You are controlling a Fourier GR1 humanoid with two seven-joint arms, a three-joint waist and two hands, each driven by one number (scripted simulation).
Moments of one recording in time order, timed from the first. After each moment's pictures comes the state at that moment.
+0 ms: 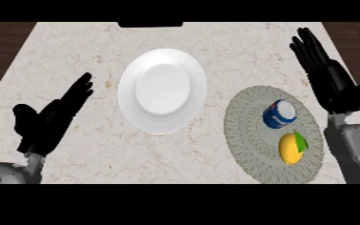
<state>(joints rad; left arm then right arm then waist) -0.13 0.63 -0.34 -1.61 0.42 0.18 0.17 -0.35 -0.42 0.03 -1.40 -0.26 0.06 -0.08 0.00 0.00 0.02</state>
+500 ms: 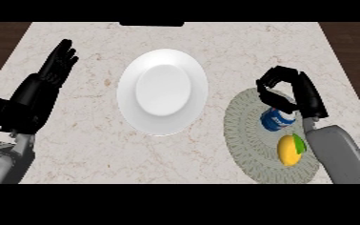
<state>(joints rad) -0.24 0.62 -0.24 -1.64 0.35 0.23 0.09 -0.36 -0.41 0.21 -1.26 0.15 -0.20 0.00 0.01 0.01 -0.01</state>
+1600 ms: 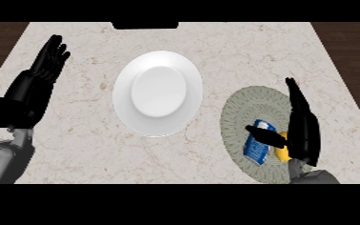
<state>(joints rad) -0.25 0.56 -0.16 -1.58 0.32 0.19 0.02 -0.06 -0.27 0.27 -1.58 0.69 -0.56 0.42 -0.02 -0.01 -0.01</state>
